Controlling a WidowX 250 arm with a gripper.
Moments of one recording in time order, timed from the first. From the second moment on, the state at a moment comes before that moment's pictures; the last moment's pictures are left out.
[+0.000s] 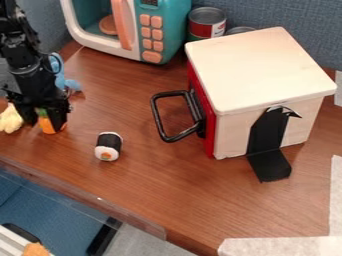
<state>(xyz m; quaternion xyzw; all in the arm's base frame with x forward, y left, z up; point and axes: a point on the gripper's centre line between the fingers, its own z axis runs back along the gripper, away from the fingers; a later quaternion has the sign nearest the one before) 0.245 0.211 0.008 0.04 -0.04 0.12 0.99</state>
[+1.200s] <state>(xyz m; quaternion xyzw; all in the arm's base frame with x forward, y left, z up) 0.351 0.144 0.045 0.03 -0.08 0.08 0.99</state>
